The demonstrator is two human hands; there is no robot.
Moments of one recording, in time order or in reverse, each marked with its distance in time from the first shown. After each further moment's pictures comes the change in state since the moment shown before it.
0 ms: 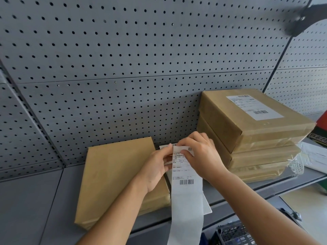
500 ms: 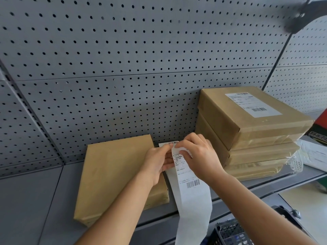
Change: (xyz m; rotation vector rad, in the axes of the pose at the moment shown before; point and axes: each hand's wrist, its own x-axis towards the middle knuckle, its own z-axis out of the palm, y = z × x) left_hand 0.010 0.002 0.014 -0.028 0.286 -0.101; right_hand -0.012 0.000 0.003 0.014 0.039 -0.070
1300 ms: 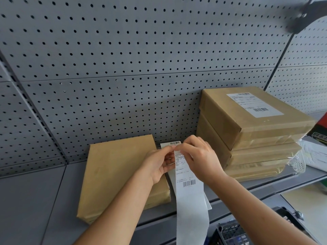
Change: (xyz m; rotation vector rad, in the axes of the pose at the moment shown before) left_hand -0.004 0.006 -0.005 -0.072 0.015 -0.128; right_hand -0.003 0.001 0.007 0.043 0.044 -0.057
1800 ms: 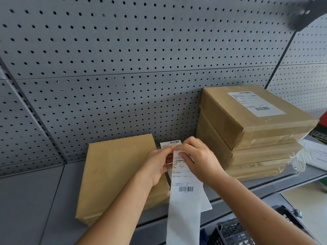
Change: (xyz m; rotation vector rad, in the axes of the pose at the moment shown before) left_hand 0.005 -0.005 0.000 0.037 -0.029 0.025; right_hand -0.003 0.007 0.006 0.096 -0.055 -0.029
